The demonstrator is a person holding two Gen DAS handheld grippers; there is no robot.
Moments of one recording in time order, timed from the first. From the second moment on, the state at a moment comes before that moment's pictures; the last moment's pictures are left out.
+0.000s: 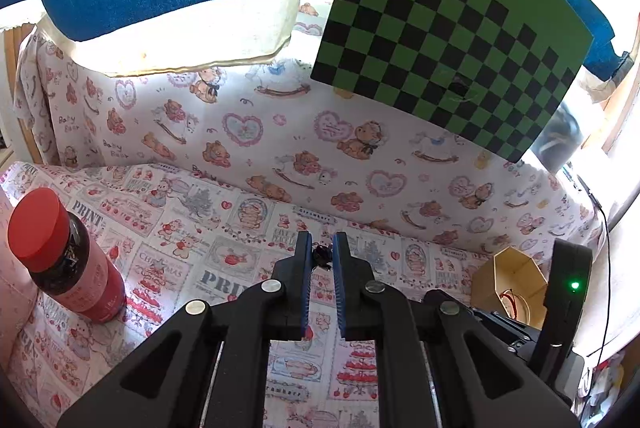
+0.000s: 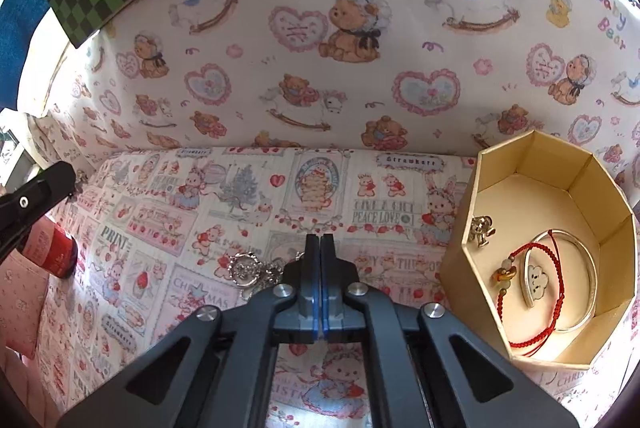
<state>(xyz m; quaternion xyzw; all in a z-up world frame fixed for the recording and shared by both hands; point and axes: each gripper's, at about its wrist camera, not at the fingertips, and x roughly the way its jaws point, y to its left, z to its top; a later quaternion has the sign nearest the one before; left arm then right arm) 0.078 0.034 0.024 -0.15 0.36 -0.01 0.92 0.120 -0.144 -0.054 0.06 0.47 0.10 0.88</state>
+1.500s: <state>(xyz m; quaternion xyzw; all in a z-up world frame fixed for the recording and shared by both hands) 0.078 0.025 0.015 -0.13 0.37 -0.02 0.92 0.106 -0.137 -0.042 0.02 0.46 0.12 0.88</state>
